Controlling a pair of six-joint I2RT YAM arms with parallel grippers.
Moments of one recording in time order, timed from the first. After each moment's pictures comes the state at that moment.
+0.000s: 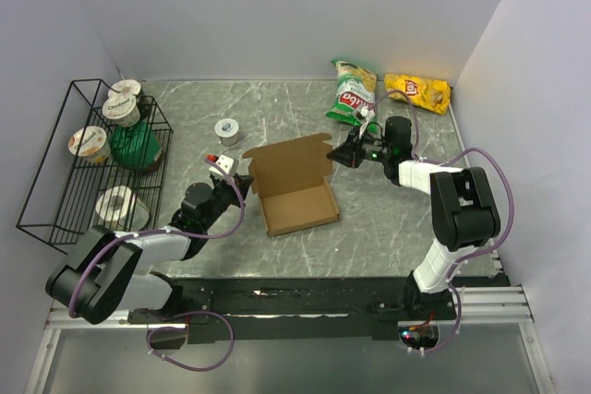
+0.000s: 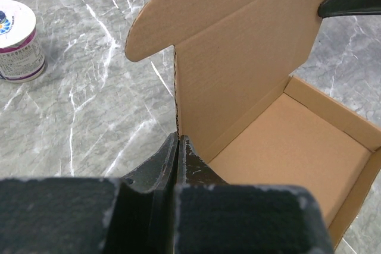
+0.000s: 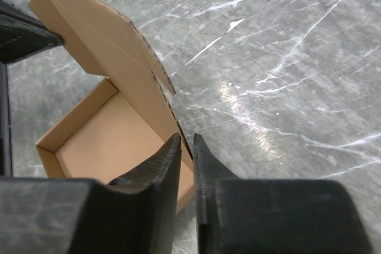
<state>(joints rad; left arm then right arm) -0.51 1.30 0.27 0.92 0.05 -0.17 0.14 1.73 0.88 0.46 -0.95 0.06</state>
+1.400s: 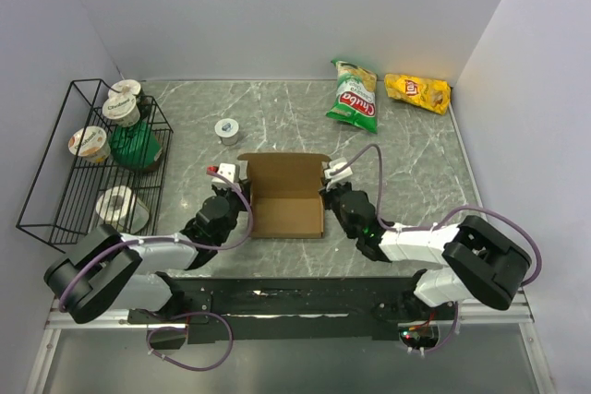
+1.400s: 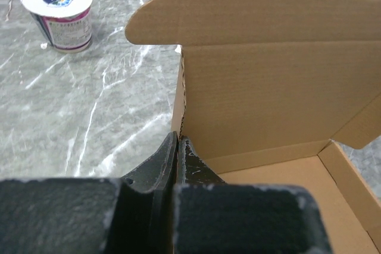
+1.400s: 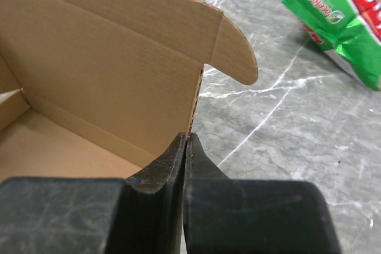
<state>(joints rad) -0.74 1.30 0.26 0.92 -0.43 -0.28 0.83 1.35 0.39 0.80 0.44 -0.02</state>
